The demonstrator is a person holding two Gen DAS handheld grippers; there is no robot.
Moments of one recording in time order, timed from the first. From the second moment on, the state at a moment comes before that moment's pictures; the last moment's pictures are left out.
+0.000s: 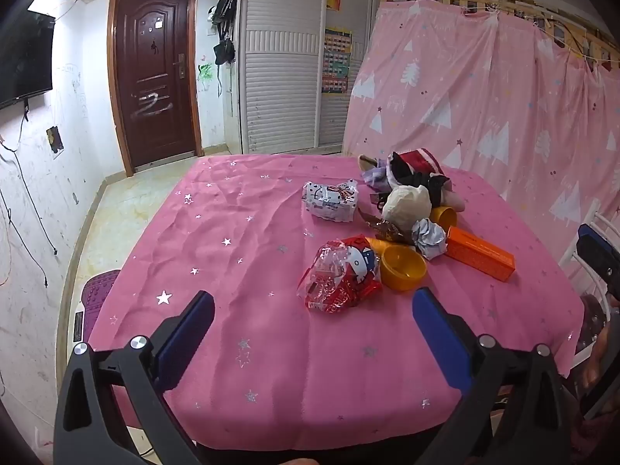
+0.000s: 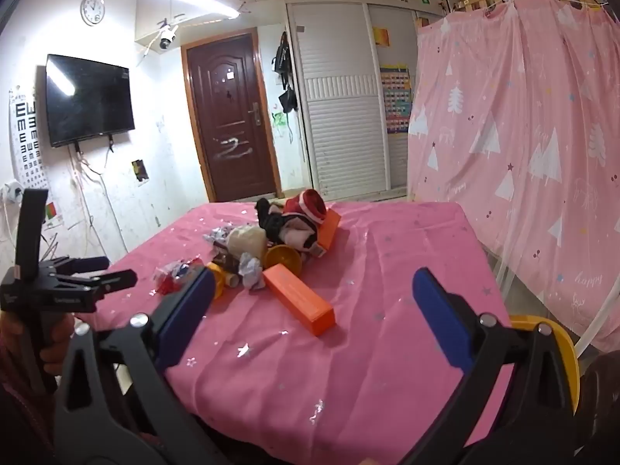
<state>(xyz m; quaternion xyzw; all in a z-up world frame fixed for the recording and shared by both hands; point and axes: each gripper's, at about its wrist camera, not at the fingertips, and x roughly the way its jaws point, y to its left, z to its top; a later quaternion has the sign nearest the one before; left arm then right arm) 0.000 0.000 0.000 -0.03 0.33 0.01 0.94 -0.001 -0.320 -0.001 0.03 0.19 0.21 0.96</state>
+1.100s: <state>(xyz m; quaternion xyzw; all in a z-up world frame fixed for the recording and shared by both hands) 0.002 -0.006 -0.008 -0.03 0.33 0.01 0.94 0.001 -0.322 0.001 0.03 0.20 0.21 0.96</state>
